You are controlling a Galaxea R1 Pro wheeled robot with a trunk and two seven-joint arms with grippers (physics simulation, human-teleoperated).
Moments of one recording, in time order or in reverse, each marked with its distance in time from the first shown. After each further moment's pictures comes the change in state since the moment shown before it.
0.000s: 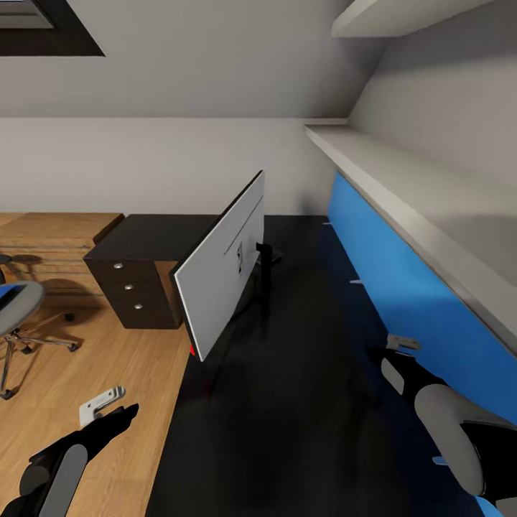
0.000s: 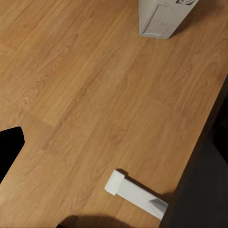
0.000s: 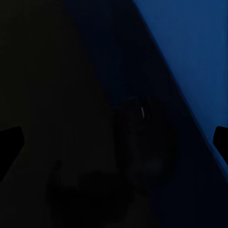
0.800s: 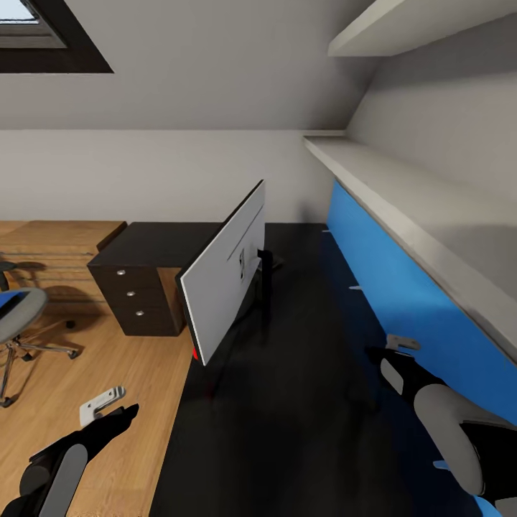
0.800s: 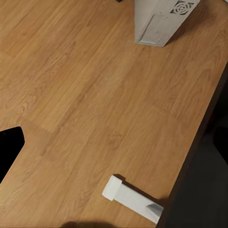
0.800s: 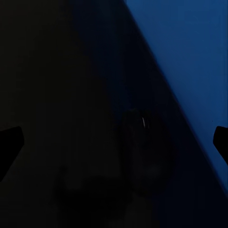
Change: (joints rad) left arm 0.000 0.000 0.000 0.000 -0.001 0.003 0.000; right arm 0.000 0.002 0.000 0.000 0.002 0.000 -0.001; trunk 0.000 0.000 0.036
